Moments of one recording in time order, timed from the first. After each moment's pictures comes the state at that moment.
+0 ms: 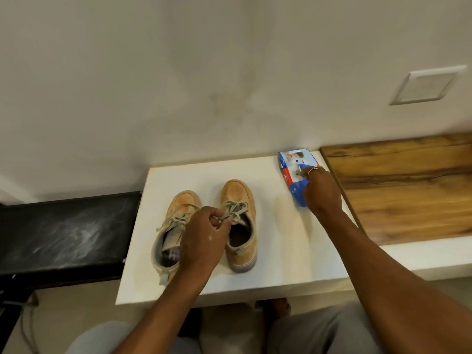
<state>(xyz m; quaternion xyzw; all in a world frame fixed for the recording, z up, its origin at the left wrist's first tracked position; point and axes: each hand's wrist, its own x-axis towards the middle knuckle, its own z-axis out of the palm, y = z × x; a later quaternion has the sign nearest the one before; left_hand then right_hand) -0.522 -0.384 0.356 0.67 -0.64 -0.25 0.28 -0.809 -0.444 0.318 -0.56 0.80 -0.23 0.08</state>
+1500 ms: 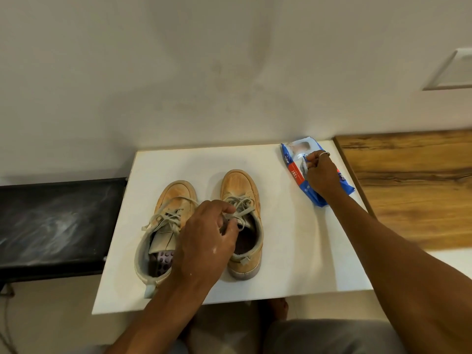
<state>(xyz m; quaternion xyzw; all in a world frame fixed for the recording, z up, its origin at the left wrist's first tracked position) -0.524 -0.393 0.355 0.59 -0.72 -0.21 0.29 -0.832 -0.524 0.250 -0.46 0.78 -0.37 0.20</state>
